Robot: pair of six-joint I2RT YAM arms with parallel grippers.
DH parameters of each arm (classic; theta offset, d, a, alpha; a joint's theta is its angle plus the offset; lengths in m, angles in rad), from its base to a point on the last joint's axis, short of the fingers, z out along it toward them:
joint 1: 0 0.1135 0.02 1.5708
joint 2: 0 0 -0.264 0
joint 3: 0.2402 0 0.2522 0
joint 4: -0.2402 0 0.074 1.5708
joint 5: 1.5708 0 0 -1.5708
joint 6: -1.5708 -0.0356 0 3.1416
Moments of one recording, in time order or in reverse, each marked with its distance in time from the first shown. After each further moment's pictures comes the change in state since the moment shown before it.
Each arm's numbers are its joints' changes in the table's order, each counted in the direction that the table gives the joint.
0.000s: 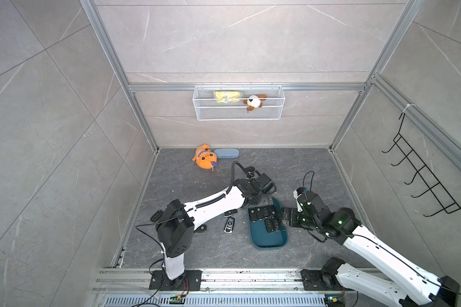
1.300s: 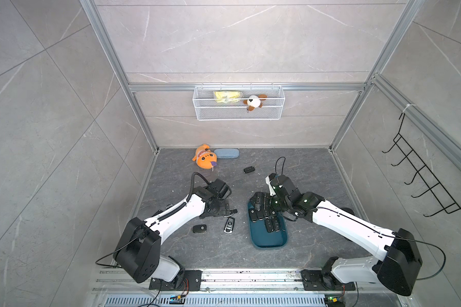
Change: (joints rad) left arm 0.317 0.360 -0.520 -0.039 0.056 -0.238; right arm 0.102 -0.377 0.197 0.288 -0.135 -0.069
